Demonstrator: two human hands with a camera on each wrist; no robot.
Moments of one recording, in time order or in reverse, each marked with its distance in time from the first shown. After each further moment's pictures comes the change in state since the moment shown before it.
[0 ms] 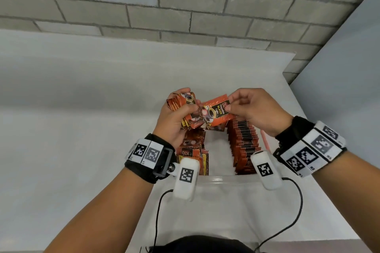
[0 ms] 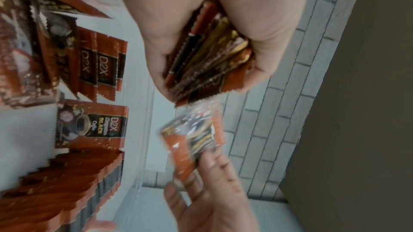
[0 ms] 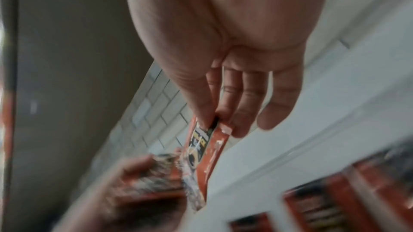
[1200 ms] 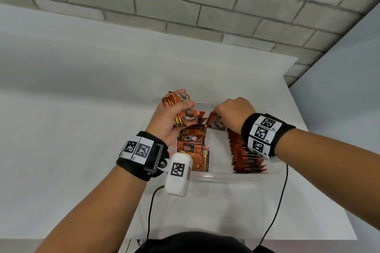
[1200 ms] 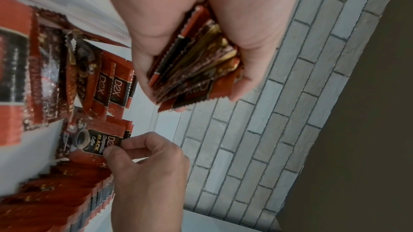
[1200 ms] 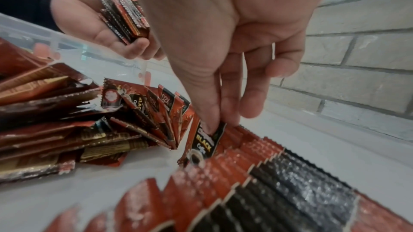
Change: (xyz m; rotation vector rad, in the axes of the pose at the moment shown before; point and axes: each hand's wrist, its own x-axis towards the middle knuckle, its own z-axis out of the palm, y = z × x) left_hand -0.005 0.008 -0.022 -0.031 0.060 -0.110; right_hand 0.050 0.023 0.045 -1.566 -0.272 -0.207
